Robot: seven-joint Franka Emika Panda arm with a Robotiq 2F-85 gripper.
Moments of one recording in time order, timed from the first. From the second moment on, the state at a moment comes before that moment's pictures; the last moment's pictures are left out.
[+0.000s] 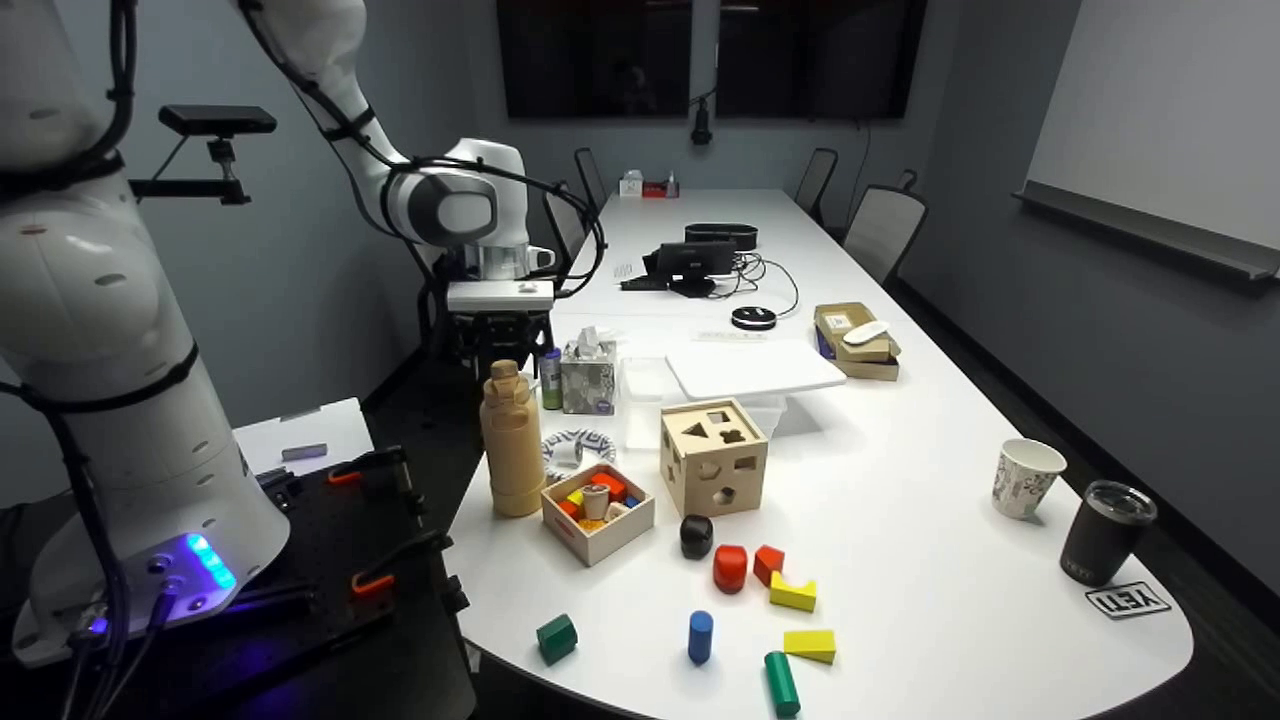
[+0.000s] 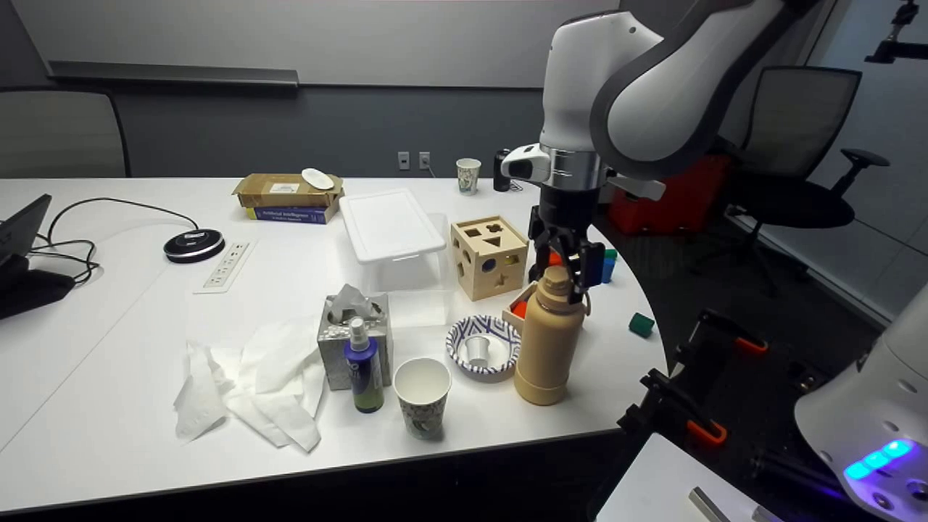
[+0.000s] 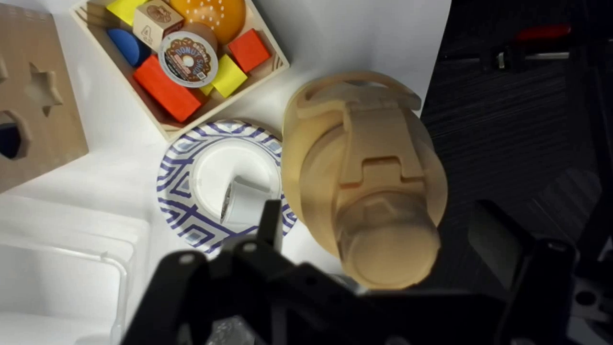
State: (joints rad) arm 0.14 0.01 0.08 -2.69 -0.02 2.66 -0.92
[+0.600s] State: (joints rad) arm 0.13 0.05 0.08 -2.69 -0.02 2.71 -0.92
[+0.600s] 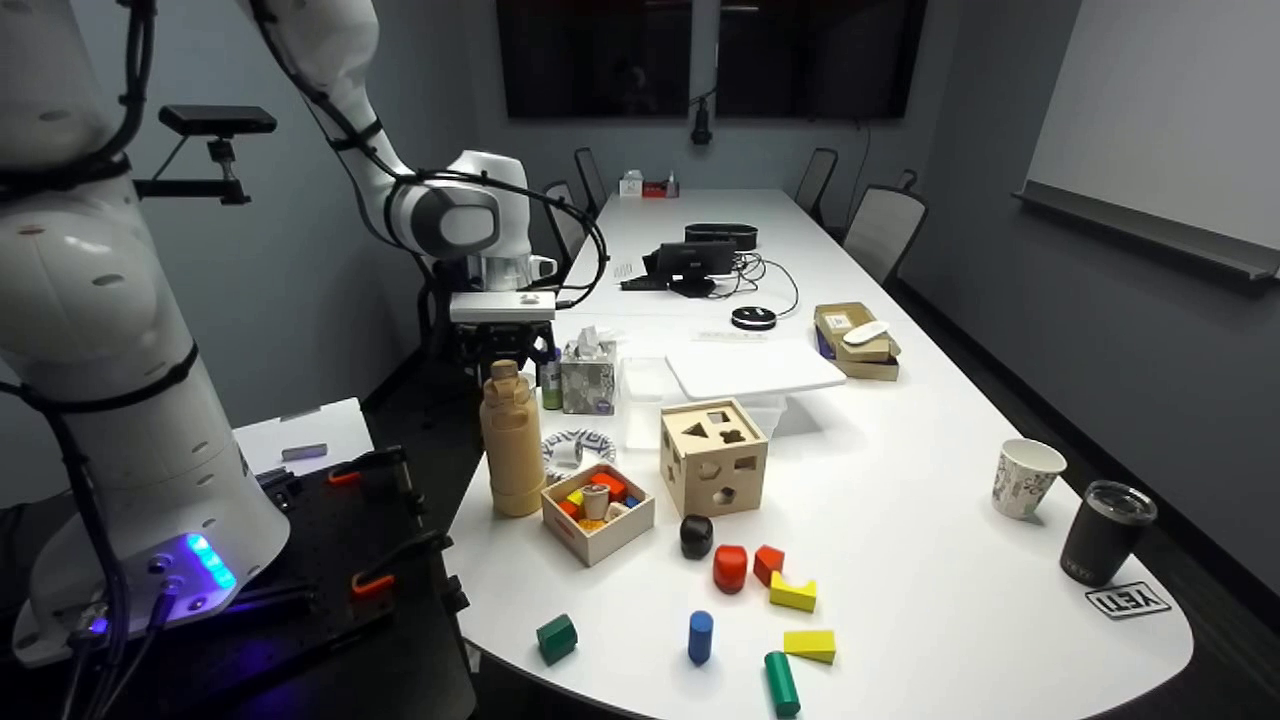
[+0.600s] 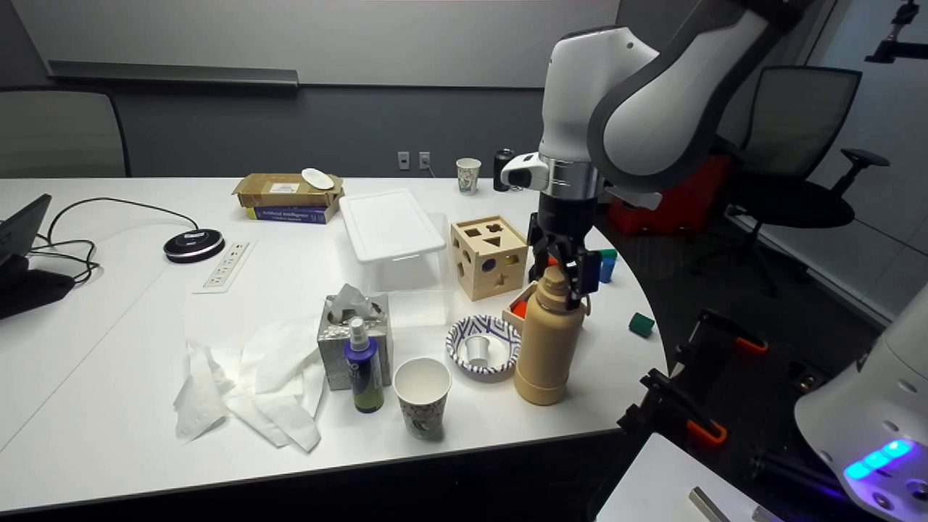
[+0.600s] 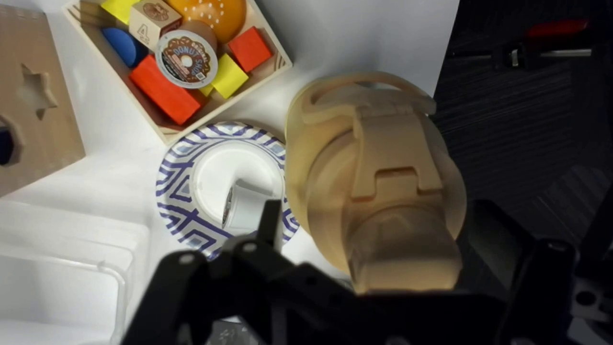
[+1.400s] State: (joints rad) arm 0.11 0.08 0.09 -2.69 -0.02 2.72 -0.92
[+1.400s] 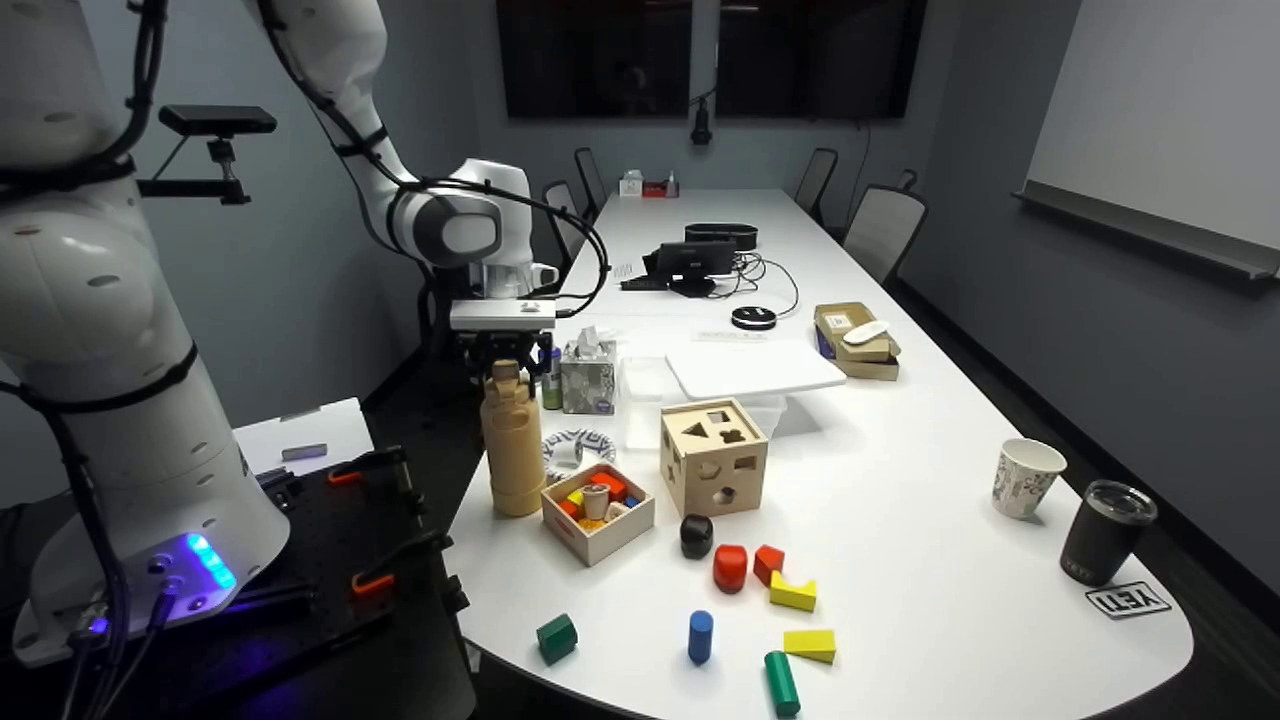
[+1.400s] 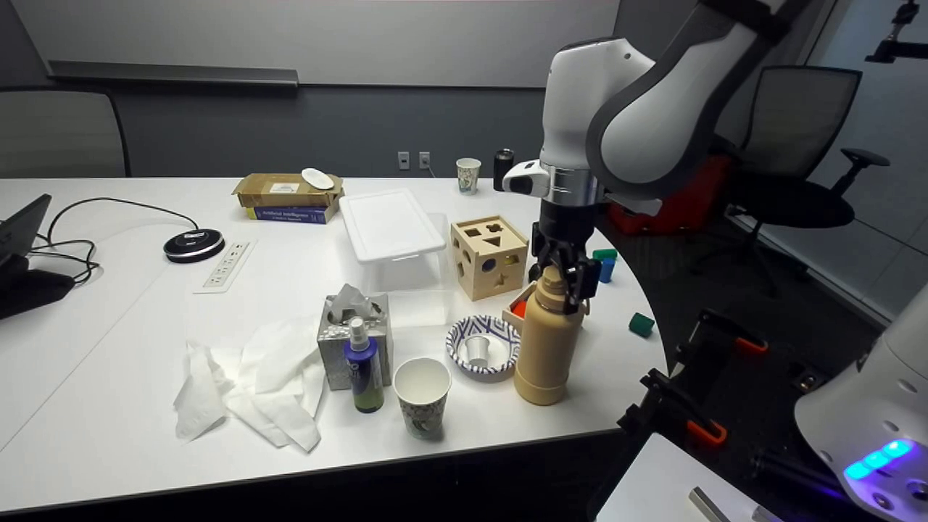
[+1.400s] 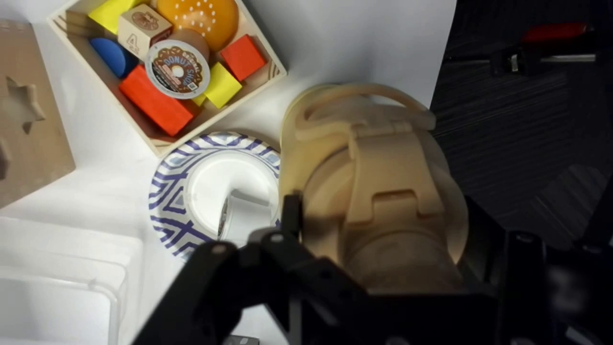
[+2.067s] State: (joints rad) arm 0.10 0.04 0.10 -2.65 0.06 2.61 -0.85
